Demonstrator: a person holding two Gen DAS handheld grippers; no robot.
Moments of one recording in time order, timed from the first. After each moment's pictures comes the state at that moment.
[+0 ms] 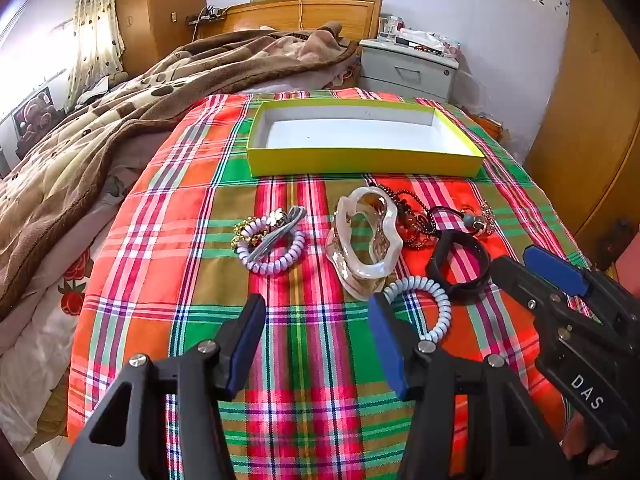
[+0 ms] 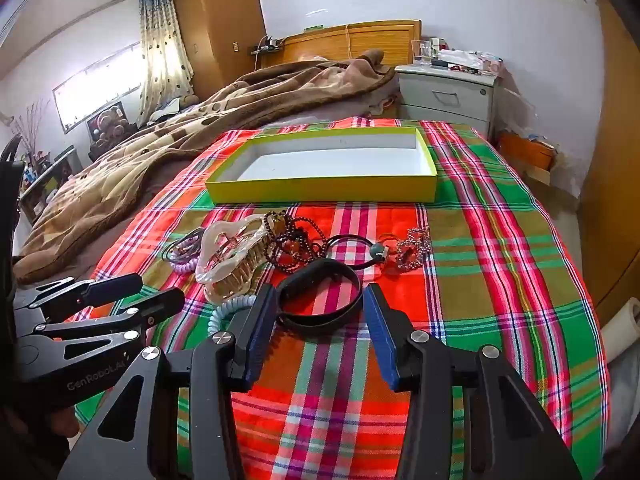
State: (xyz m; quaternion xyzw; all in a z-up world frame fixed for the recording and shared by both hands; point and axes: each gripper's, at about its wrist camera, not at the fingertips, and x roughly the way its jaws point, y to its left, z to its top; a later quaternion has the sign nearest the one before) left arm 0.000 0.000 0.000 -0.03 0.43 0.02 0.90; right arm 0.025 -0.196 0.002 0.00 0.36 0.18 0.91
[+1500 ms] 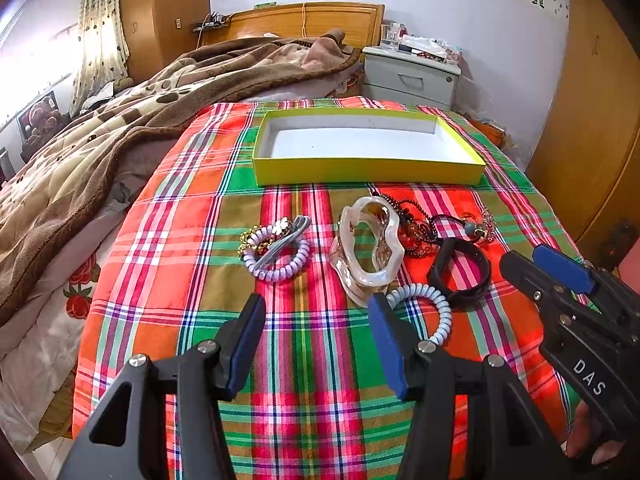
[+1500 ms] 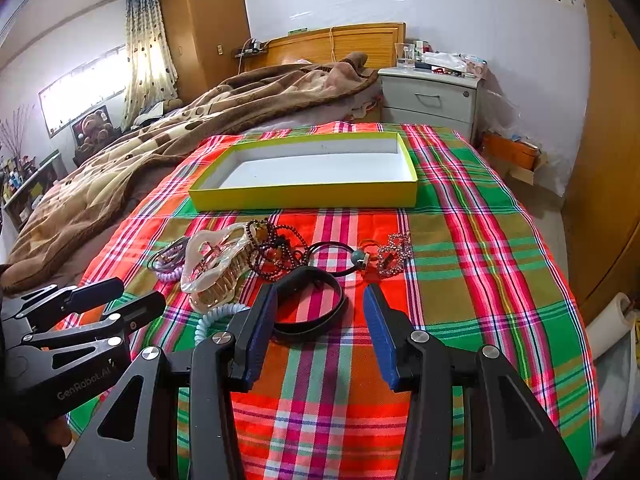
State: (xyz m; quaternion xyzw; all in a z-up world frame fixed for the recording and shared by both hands) left arm -0.005 -0.001 0.007 -0.02 0.42 0.03 0.91; right arm 0.027 -0.200 0.009 -0.01 0.36 0.15 0.92
